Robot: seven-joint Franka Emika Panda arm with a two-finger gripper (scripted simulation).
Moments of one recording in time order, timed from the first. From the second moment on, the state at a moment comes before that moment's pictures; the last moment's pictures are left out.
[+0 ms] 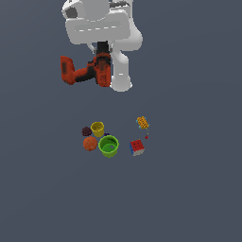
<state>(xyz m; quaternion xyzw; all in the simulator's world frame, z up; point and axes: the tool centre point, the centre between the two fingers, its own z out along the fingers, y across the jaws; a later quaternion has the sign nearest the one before) -0.188 -0.066 0.413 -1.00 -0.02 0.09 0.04</state>
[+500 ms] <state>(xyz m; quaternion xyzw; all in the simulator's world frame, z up) -0.181 -0.064 0.425 -0.99 -0.02 0.09 0.04</state>
